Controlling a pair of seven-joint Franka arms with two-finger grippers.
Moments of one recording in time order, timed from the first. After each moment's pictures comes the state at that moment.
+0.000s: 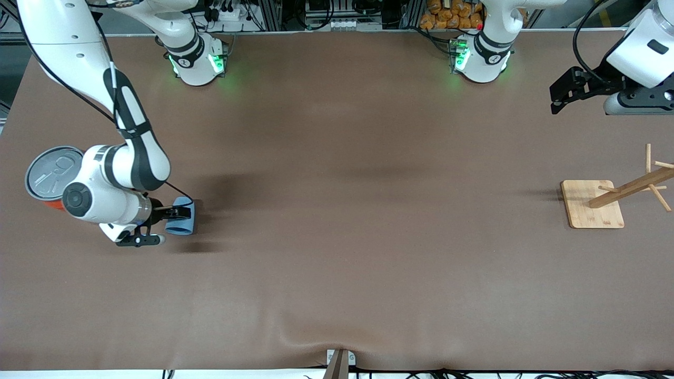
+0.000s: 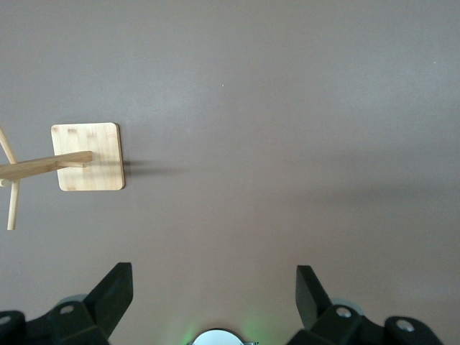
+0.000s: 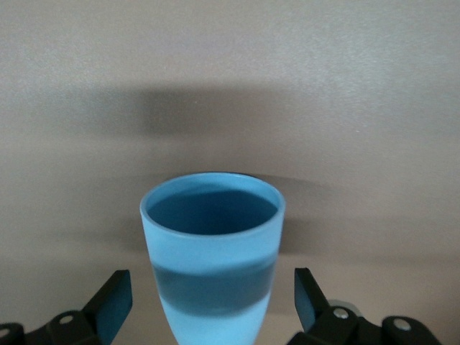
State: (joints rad) left arm -0.11 -0.02 -0.09 -1.44 0.04 1.40 -0.14; right arm 0.09 0.51 -0.08 -1.91 0.16 2.27 -0.12
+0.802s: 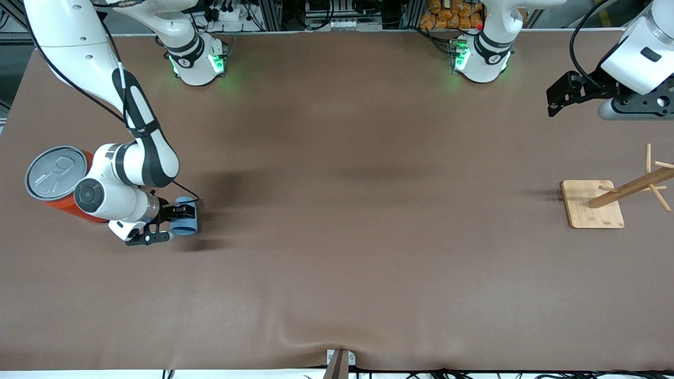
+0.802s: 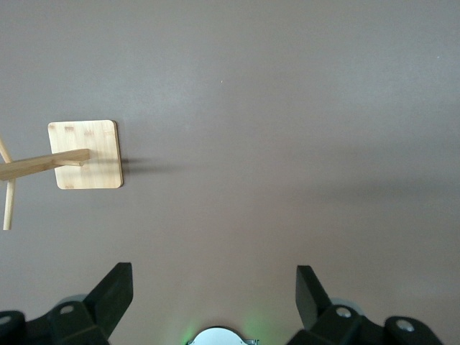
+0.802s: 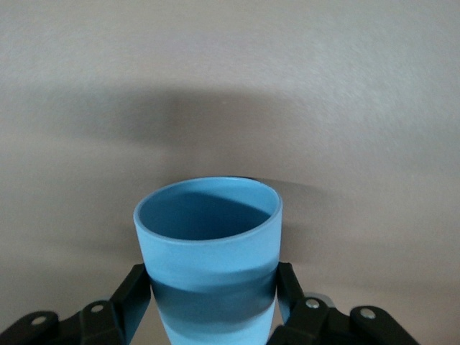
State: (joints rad) left arm -0.11 -0.01 -0.09 -1.45 0.04 1.40 -0.14; right arm 0.11 0.50 -0.08 -1.93 0.16 2.30 -0.25
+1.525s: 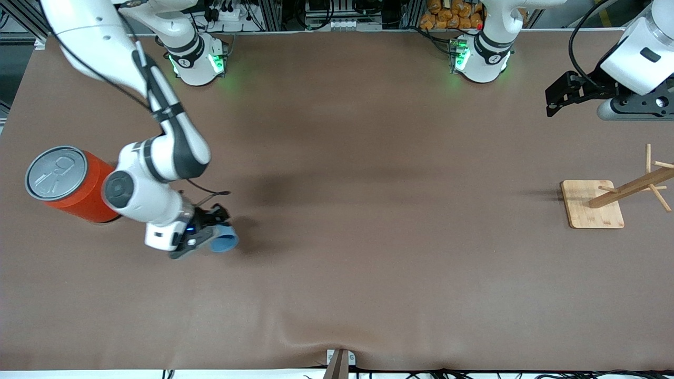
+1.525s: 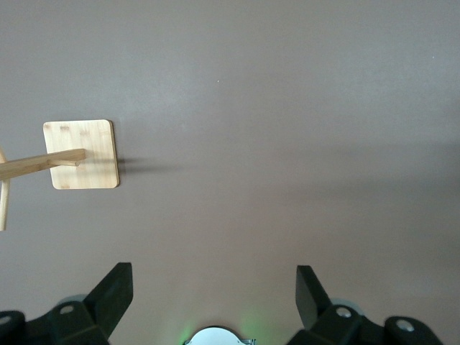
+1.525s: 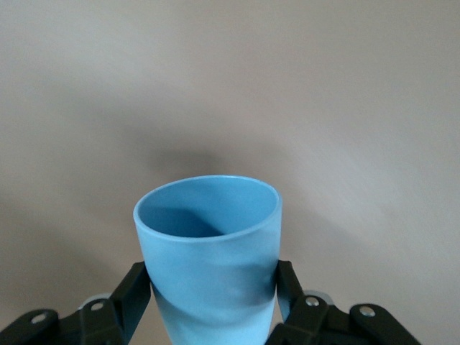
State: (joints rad) left arm -0.11 -0.01 -0.09 -1.45 0.03 1.40 -0.14; right arm 0.17 0.50 0.13 -1.73 0.13 2.31 -0.42
